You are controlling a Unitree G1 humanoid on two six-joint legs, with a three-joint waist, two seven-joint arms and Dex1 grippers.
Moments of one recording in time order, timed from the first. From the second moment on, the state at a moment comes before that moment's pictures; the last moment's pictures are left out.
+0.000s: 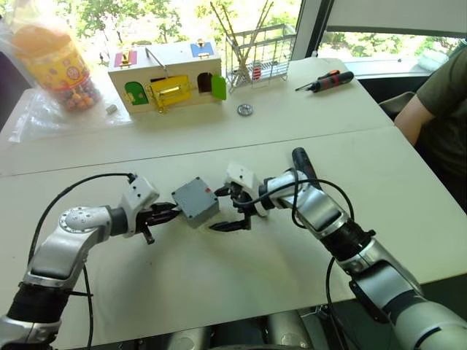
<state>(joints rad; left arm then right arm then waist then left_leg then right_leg) -0.18 0.76 0.02 -0.14 -0.32 0.50 -0.92 -0.70 -0.39 0.54 0.02 0.13 0.56 1.03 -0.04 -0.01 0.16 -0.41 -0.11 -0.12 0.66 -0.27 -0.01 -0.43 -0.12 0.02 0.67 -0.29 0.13</state>
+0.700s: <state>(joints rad) -0.37 0.88 0.08 -0.03 -0.37 0.54 -1.08 -0.60 -0.47 0.14 -0.29 0.29 0.88 0.88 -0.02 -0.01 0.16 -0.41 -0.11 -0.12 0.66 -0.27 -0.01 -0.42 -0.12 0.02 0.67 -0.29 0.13</state>
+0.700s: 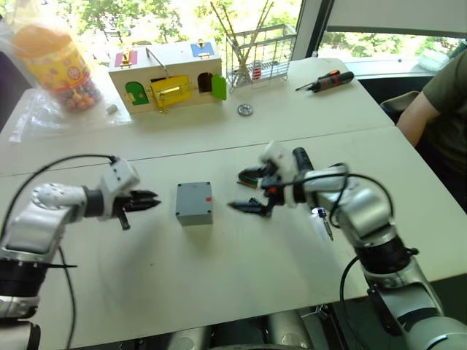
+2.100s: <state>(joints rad) -0.40 0.78 -0.05 -0.22 -0.42 0.62 -1.04 -0.66 -0.32 0.22 0.26 0.12 0.43 0.73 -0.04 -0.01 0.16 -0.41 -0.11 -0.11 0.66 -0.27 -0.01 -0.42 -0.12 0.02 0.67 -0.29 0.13</state>
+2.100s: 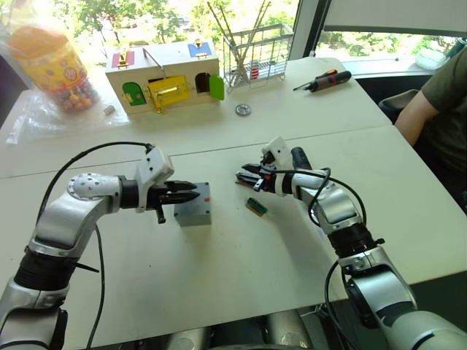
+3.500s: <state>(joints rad) -0.35 0.86 0.02 -0.21 -0.46 0.64 -1.06 -0.62 -0.22 0.31 -0.11 0.23 0.62 0.70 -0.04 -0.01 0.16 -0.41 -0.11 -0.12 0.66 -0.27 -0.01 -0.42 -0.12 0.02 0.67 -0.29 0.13</state>
